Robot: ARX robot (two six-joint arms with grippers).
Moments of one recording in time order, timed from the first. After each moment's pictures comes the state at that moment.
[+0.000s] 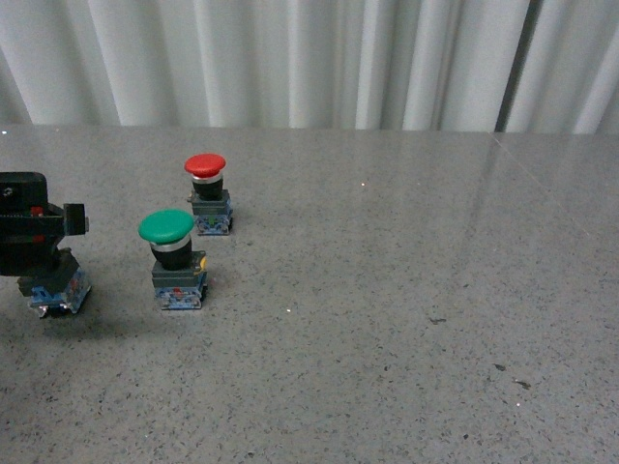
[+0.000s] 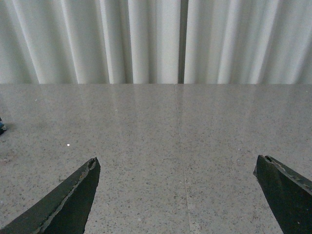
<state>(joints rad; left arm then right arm) -0.12 1.49 0.61 0.37 -0.09 -0.04 0.00 0.00 0.01 0.00 0.00 0.00</state>
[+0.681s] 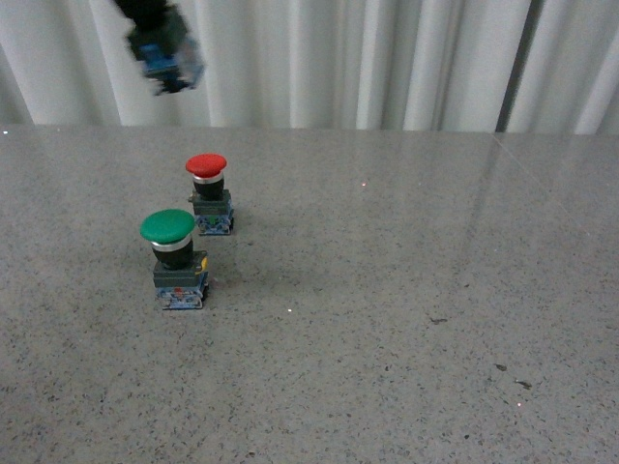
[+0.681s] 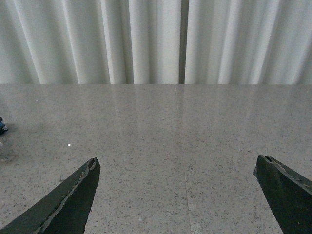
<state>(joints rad) -0.38 1.43 0.97 0.24 -0.13 -0.11 0.00 0.00 0.01 0.00 0.00 0.00</state>
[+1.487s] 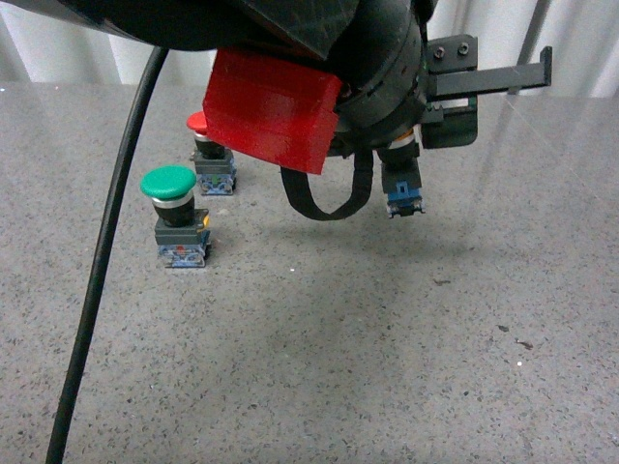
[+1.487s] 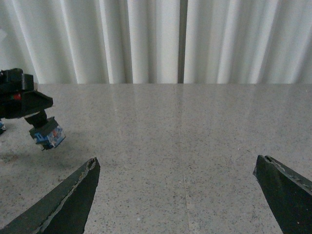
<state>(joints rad) -0.69 1.89 1.19 0.19 -0.29 -0.41 0.00 0.00 0.01 0.00 0.00 0.00</state>
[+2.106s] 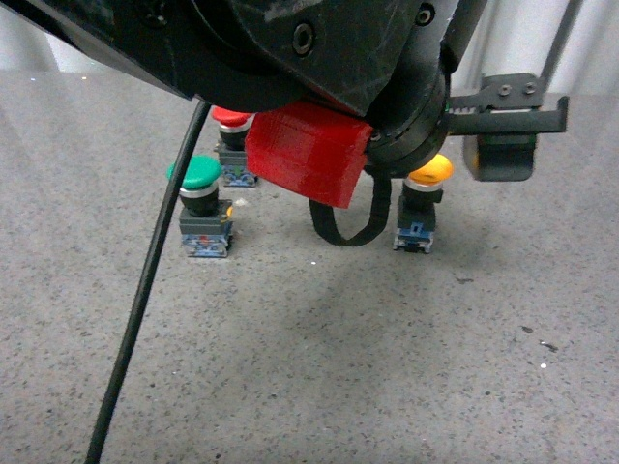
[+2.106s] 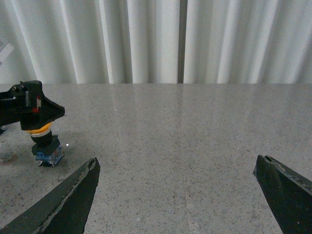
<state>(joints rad) -0.68 1.92 1.18 0.21 -0.28 -0.36 0.00 0.00 0.01 -0.01 0.00 0.00</state>
